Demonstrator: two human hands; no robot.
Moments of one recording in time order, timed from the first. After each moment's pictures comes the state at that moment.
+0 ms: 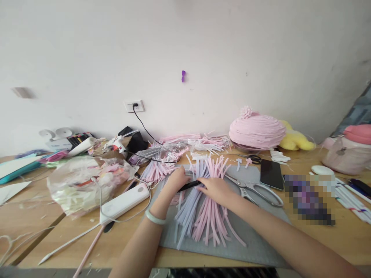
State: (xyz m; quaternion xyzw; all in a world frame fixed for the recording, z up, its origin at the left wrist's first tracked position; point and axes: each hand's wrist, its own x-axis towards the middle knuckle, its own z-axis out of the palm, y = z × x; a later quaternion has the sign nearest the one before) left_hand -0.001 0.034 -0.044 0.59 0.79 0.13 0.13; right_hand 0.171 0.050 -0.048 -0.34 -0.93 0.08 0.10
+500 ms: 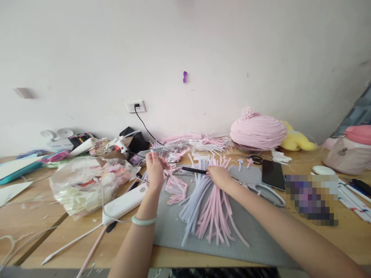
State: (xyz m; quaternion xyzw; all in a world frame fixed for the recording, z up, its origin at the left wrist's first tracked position) left_hand -0.038 0.017 -0.009 0.32 0.60 0.72 0.18; right_hand 0.162 0.089 -0.038 -0.42 -0.90 0.08 0.09
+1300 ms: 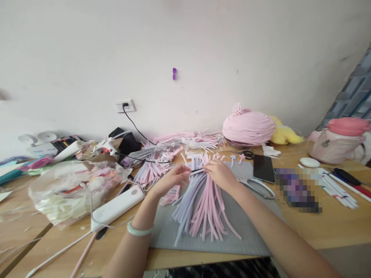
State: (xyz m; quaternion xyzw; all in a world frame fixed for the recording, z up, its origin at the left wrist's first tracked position) left_hand 0.000 0.006 -0.021 0.49 0.52 0.44 0.54; right_hand 0.192 0.081 -0.037 -0.31 -0.91 0.07 0.28
